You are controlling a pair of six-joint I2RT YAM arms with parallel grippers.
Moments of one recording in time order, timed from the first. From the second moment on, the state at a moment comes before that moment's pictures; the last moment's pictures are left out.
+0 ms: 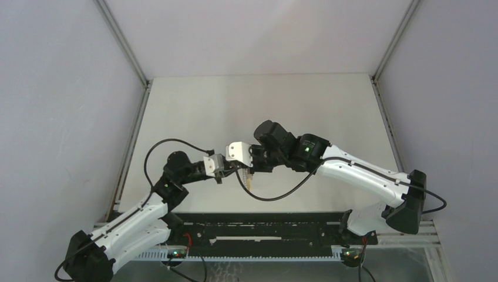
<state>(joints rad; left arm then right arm) -0.62 0.78 0.39 0.41 0.73 0.19 1.06 1.38 1.37 -0.76 -0.18 -0.60</state>
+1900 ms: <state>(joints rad) -0.63 0.76 0.39 0.54 0.72 0.17 0.92 1.27 1.24 -0.54 -0.31 -0.29</state>
